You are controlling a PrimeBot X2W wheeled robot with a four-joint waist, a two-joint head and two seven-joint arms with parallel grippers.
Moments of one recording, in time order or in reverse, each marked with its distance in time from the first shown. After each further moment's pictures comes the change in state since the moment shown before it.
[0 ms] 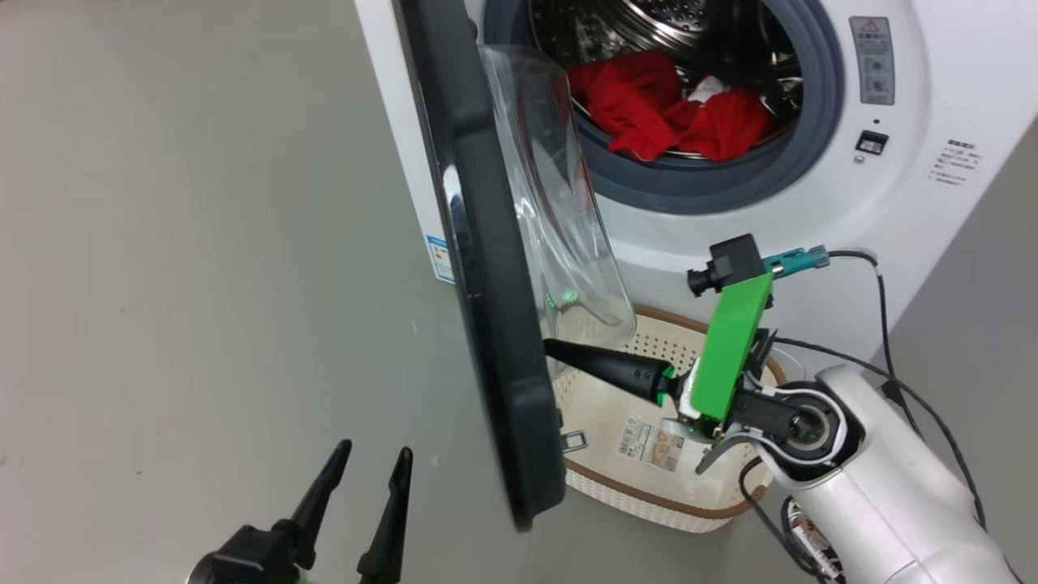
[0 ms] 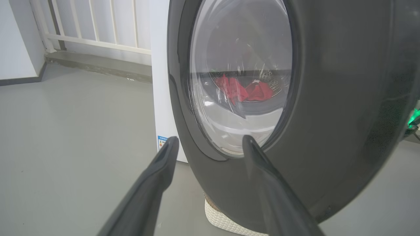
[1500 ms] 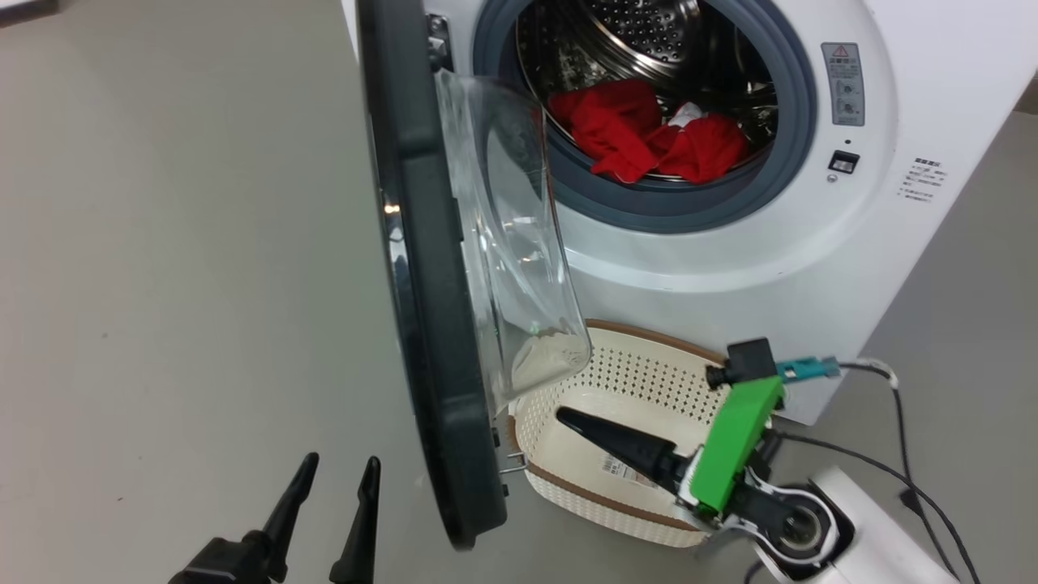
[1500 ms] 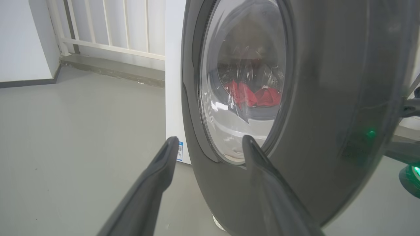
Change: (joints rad) left arm 0.027 0.000 0.064 0.010 0.009 0.000 0.000; right arm 0.182 0.000 0.035 -0.012 -0.050 0.000 -0.179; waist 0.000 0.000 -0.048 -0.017
